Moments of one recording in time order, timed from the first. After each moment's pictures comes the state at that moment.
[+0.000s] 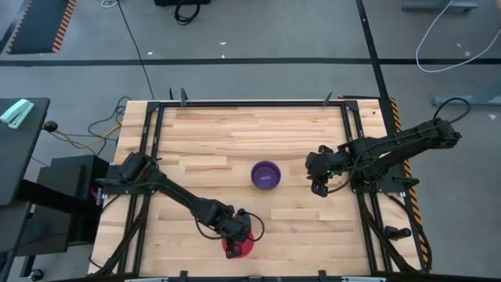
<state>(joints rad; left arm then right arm) -0.49 1.99 1.35 -0.47 0.05 -0.76 0.20 1.07 0.80 -0.83 0.13 0.49</state>
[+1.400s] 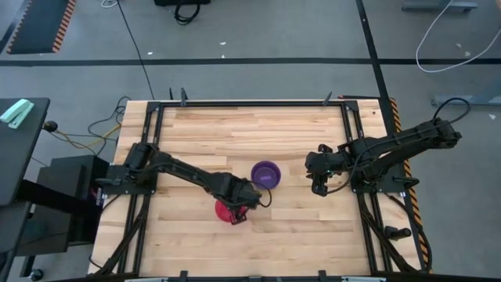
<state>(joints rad) -0.27 1.99 1.51 -0.95 -0.09 -0.60 0.20 1.07 0.80 -0.83 0.16 0.47</state>
